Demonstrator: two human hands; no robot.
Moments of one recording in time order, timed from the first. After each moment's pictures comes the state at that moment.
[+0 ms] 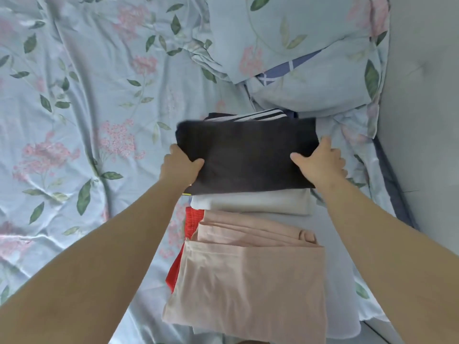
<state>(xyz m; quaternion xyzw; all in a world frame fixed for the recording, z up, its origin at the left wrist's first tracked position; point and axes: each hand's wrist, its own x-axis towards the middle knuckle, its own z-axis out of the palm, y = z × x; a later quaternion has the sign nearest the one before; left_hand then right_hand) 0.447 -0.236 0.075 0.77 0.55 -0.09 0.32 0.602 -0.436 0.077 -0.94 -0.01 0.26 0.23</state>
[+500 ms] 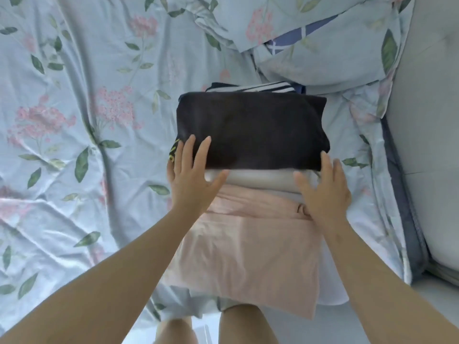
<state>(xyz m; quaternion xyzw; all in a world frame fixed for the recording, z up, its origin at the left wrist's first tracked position) 0.375 -0.312 0.041 0.89 0.39 0.03 0.24 0.517 -0.503 0.055 -0.94 -0.09 0.24 0.21</state>
